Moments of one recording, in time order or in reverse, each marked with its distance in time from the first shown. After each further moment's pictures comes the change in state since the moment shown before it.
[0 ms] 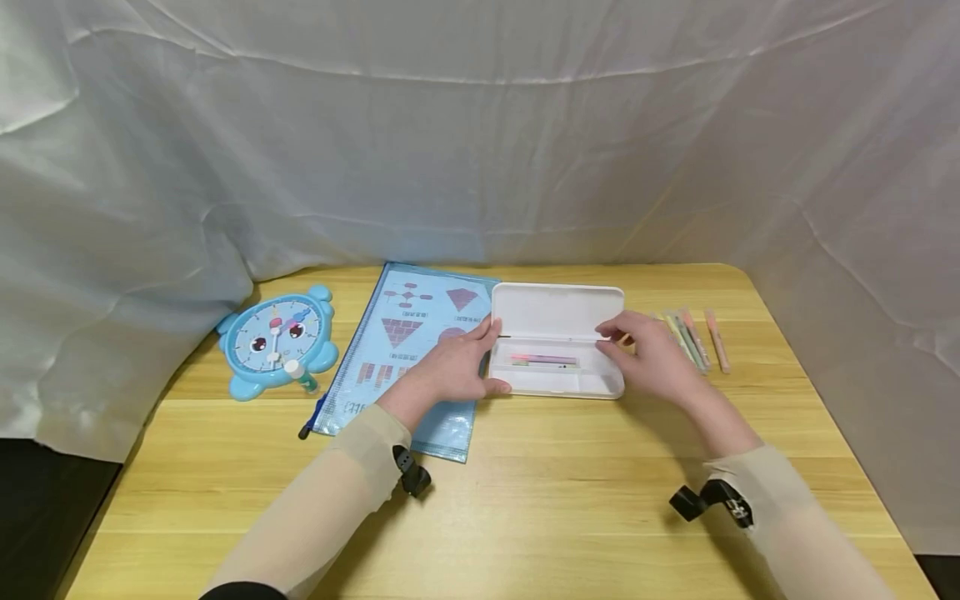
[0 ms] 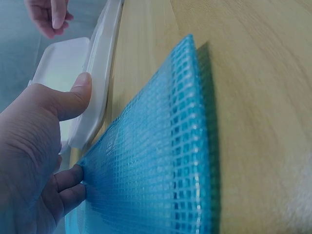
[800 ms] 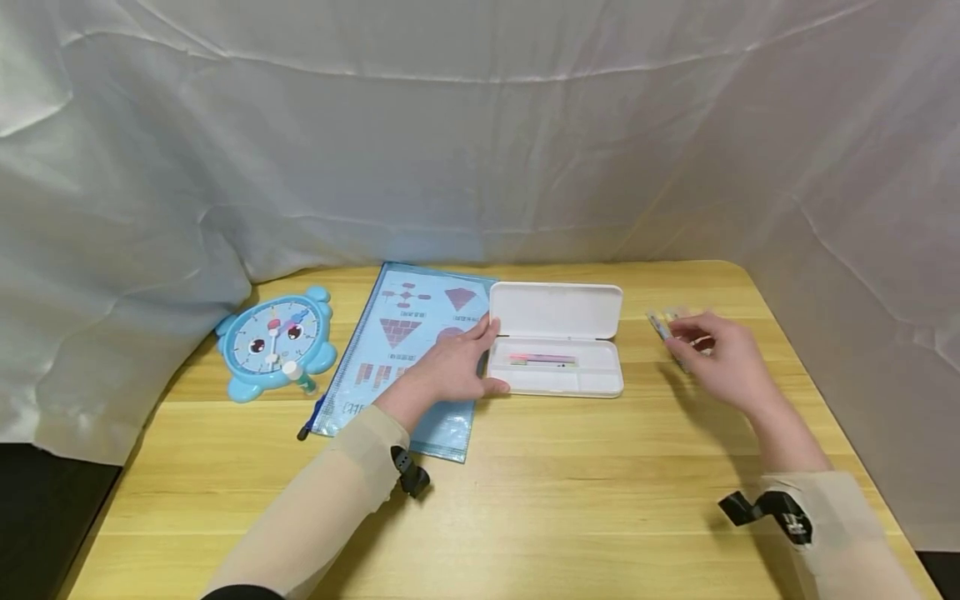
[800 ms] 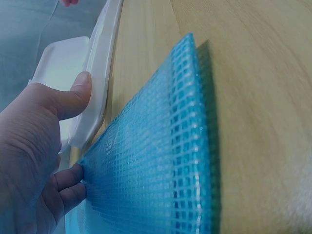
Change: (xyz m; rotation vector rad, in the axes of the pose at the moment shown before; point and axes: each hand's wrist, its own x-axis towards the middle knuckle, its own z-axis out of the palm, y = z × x) left_hand 0.000 0.000 0.000 -0.001 0.007 -0.001; right_hand -0.048 0.046 -0.049 -0.004 0.154 0.207
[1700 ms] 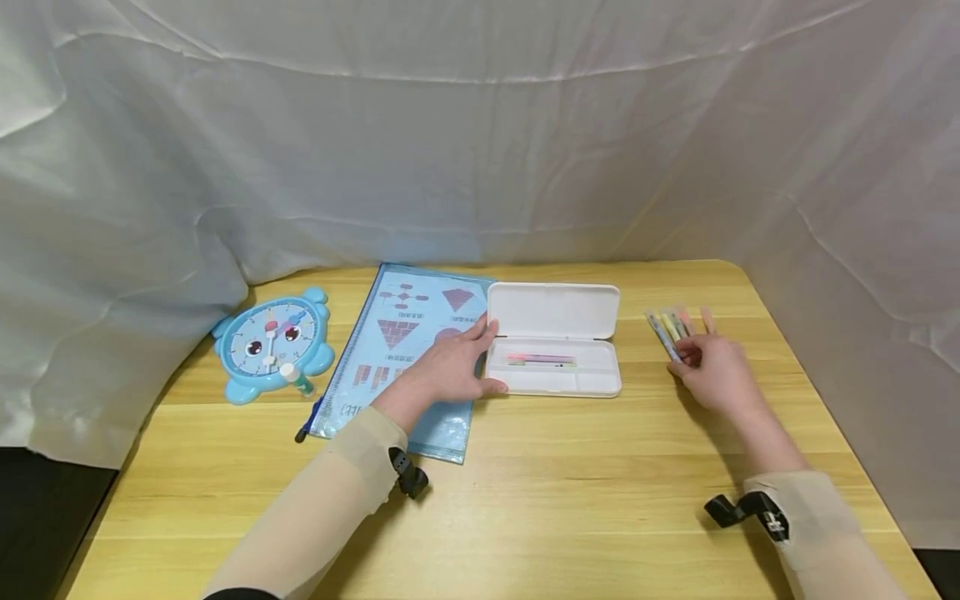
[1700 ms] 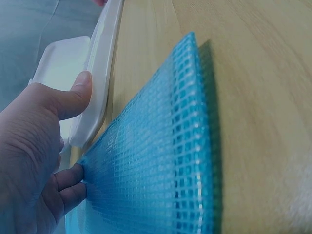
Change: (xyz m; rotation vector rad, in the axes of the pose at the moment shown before) left_hand -0.002 0.000 -0.001 -0.012 -0.007 0.013; right_hand -0.007 0.025 0.017 -0.156 -0.128 0.216
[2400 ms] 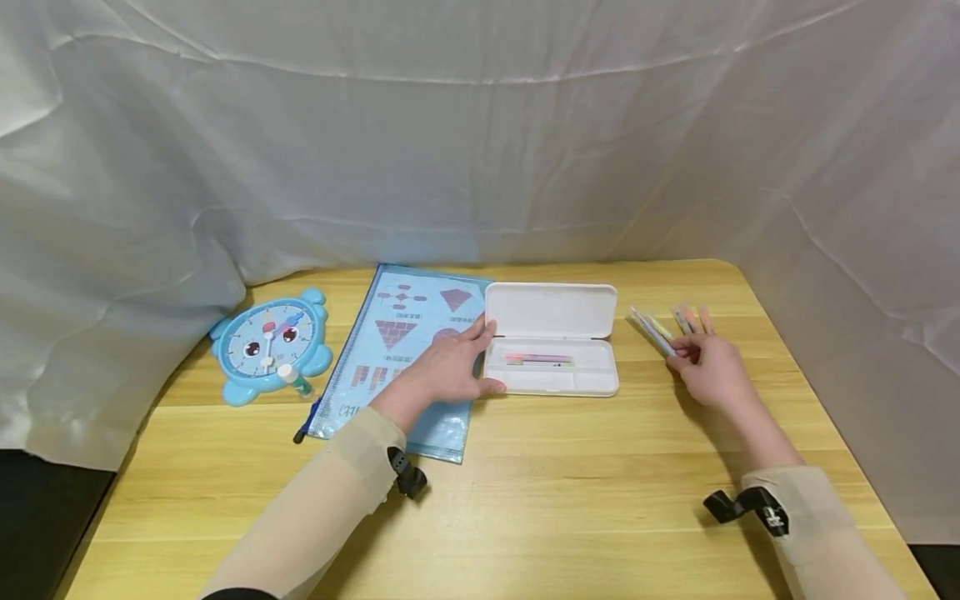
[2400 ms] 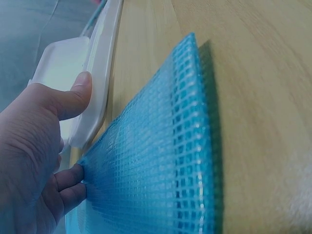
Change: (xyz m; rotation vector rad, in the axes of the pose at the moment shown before) left_hand 0.000 0.001 -0.002 -0.008 -0.012 -0.002; right_hand 0.000 0.001 0.001 0.078 0.001 0.047
